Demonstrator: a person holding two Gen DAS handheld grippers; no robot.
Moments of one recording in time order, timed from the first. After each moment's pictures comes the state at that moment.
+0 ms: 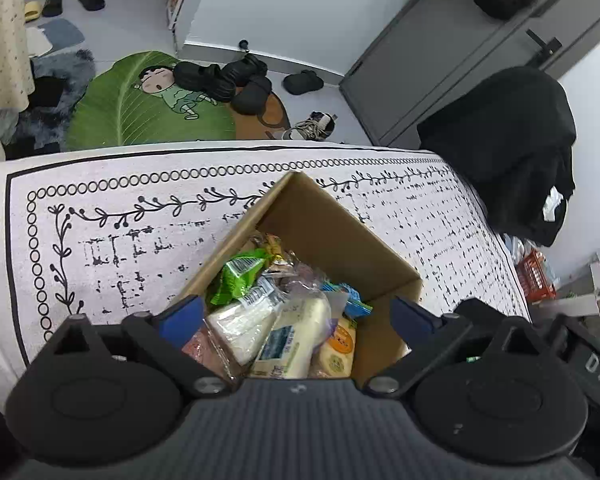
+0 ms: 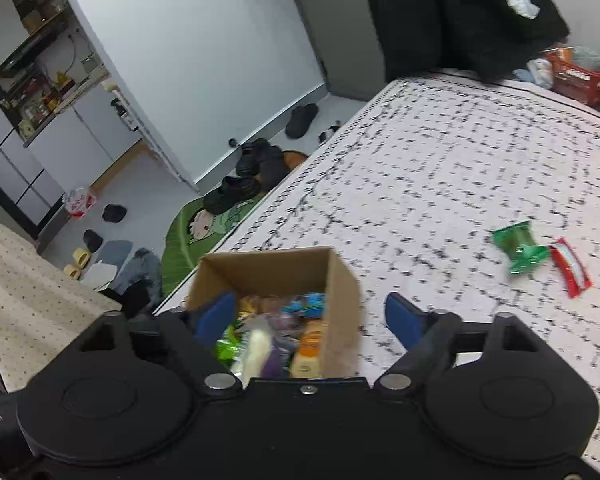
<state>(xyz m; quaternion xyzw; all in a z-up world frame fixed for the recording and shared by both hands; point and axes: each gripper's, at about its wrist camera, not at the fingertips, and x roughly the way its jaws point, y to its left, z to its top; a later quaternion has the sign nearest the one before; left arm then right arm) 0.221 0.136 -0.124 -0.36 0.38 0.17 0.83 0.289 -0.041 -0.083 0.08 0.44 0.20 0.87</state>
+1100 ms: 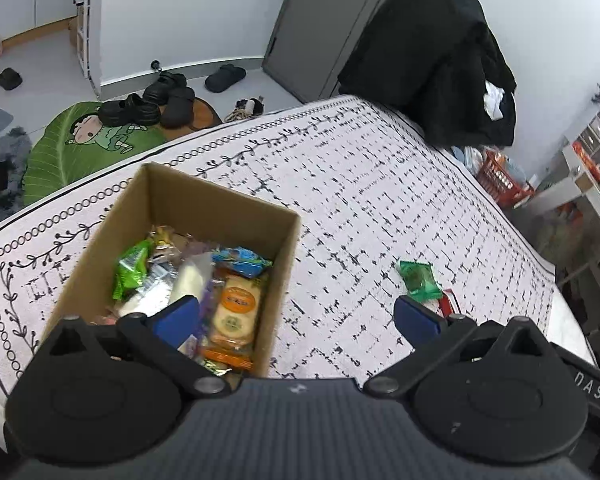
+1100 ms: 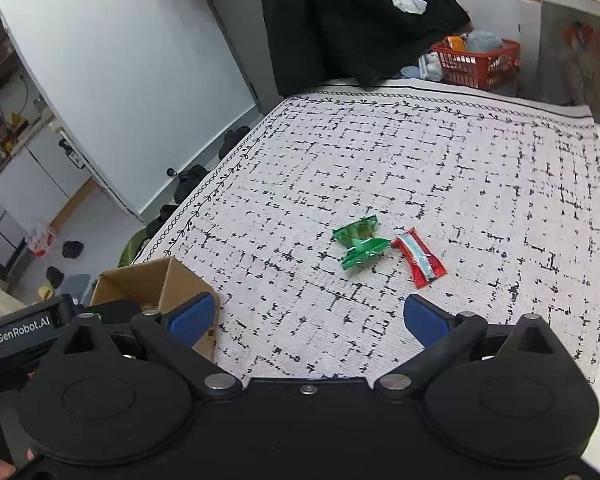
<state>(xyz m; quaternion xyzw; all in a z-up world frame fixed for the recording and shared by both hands) 0.256 0.030 -0.092 -0.22 0.42 0.08 0.88 0.288 -0.184 -0.102 0.11 0.43 0.13 0.89</state>
